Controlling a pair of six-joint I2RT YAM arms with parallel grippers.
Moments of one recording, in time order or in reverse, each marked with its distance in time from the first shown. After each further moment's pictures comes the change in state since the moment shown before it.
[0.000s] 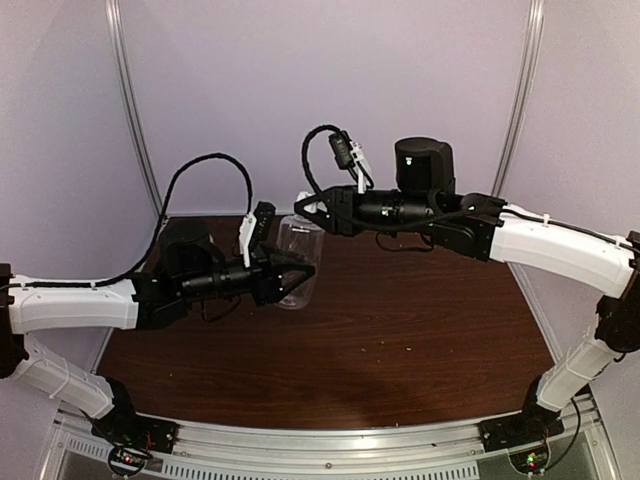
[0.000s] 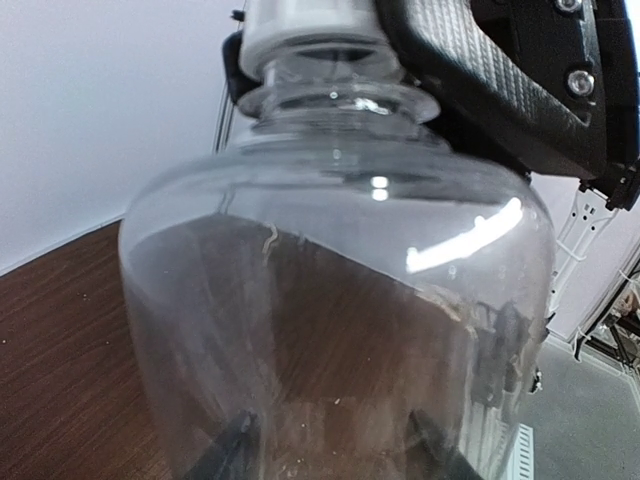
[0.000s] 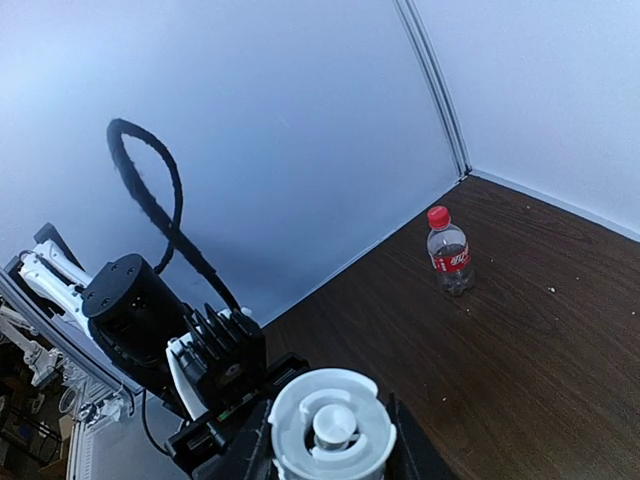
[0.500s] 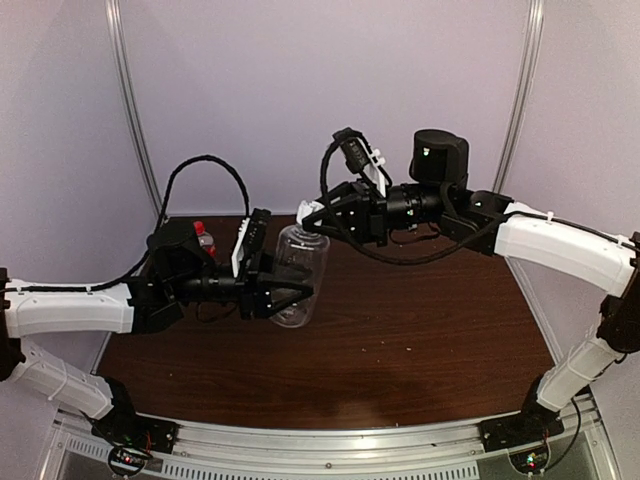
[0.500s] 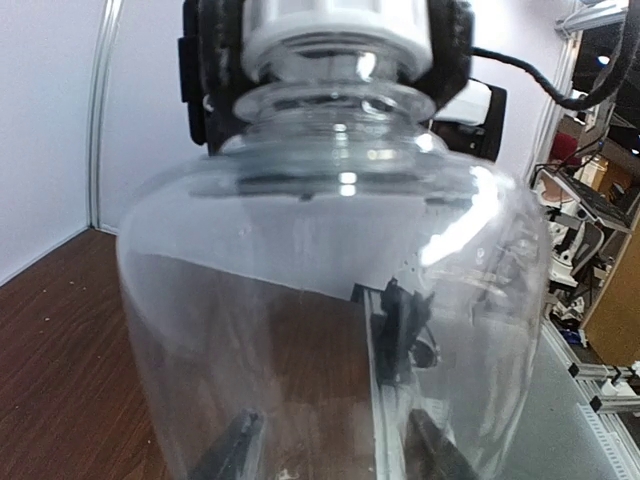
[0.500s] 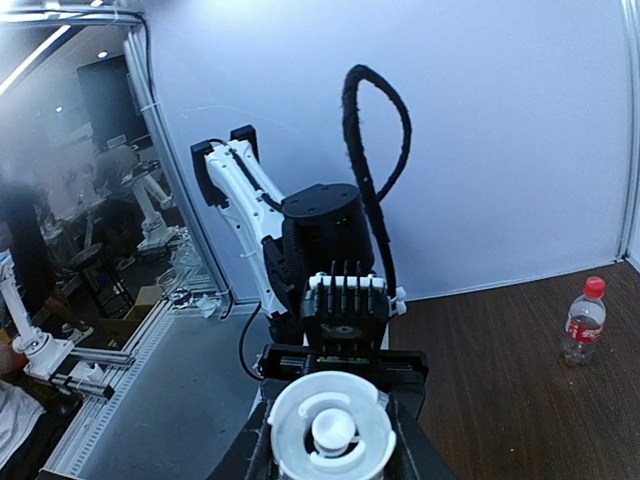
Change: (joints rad) left arm 0.000 -0.033 -0.033 0.113 0.312 0.032; right arm -0.077 -0.024 -0.032 0.117 -0.581 -0.222
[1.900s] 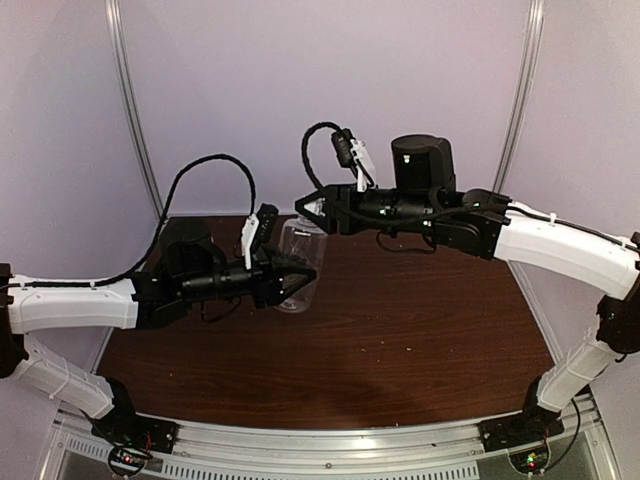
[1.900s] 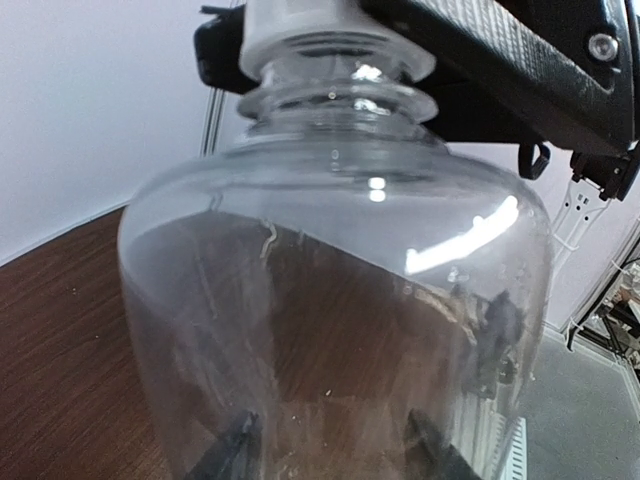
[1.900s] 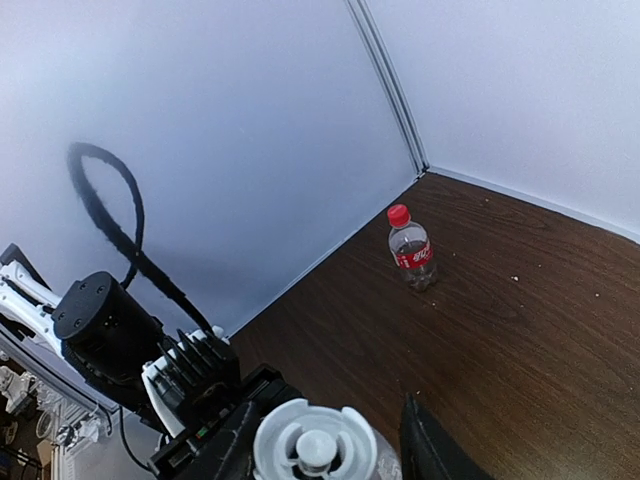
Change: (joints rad) left arm -0.004 0.032 0.042 -0.138 -0.286 -0.013; right arm 0.110 0.012 0.070 -0.212 0.748 0.226
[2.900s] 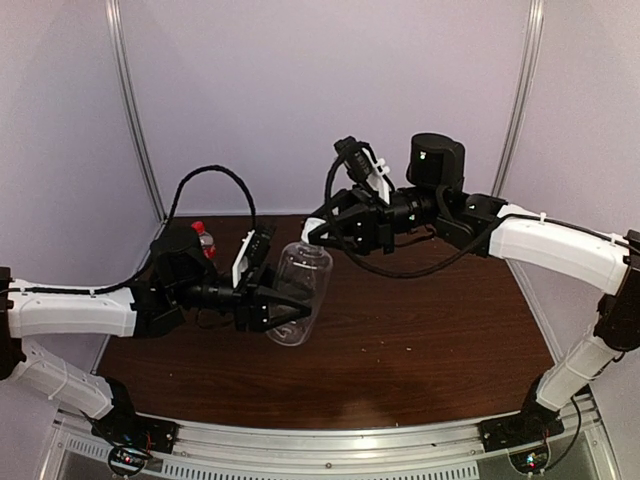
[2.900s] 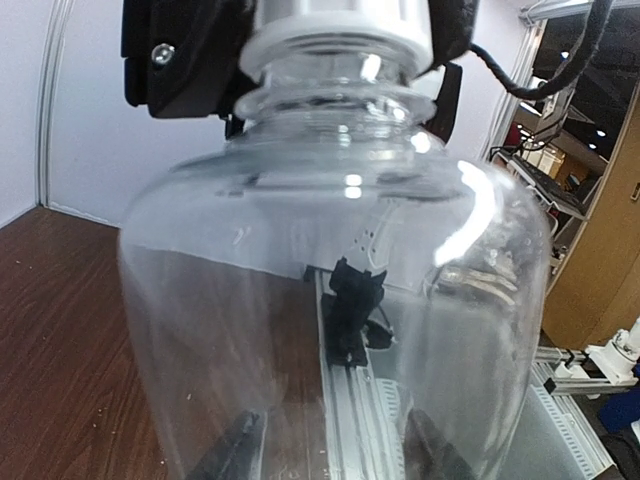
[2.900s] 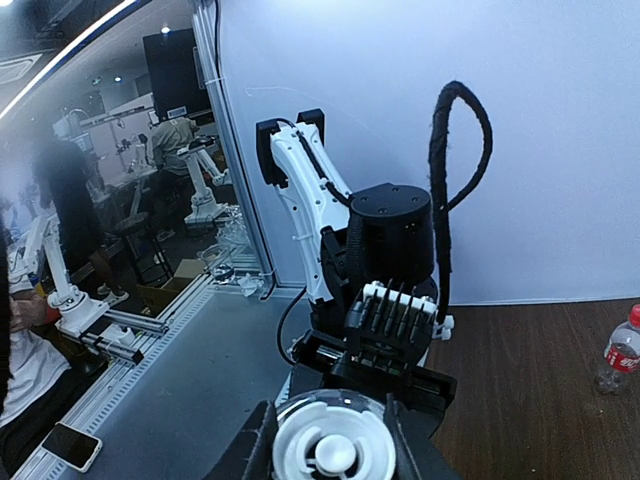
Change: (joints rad) left arm -0.008 -0.025 -0.065 0.160 0.418 -0.045; right arm -0.126 0.006 -0.088 0.269 -0.941 -0.279
